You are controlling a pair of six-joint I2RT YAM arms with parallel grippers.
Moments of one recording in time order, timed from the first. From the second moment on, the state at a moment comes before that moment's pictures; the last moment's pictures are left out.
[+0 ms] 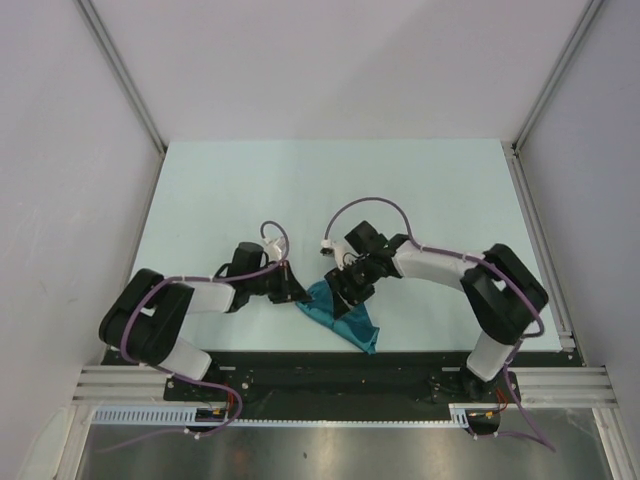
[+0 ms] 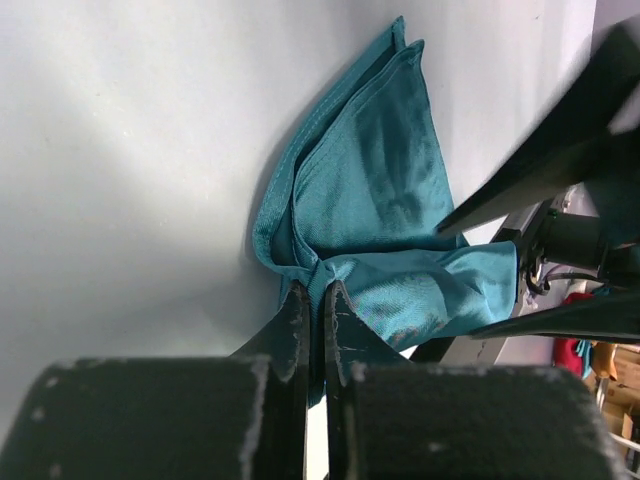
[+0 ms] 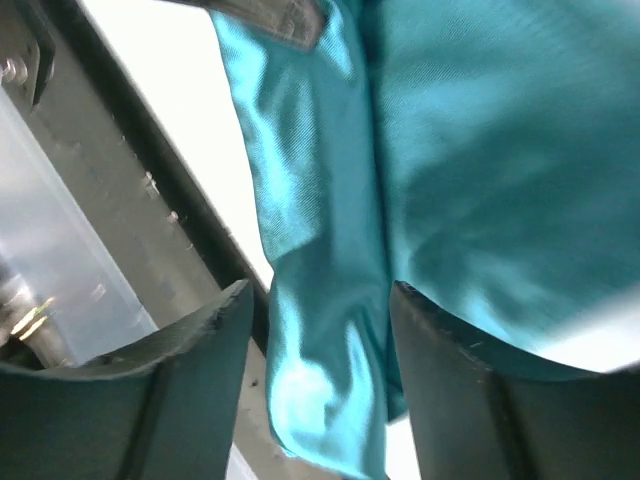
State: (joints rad) left arm -0.41 1.50 0.40 0.35 0.64 -0.62; right arm 0.76 1.75 1.03 -0.46 -0.62 0.11
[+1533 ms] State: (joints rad) left arm -0.41 1.56 0.59 0.08 0.65 -0.57; right arm 1.18 1.71 0.95 -0.21 0.16 0.01
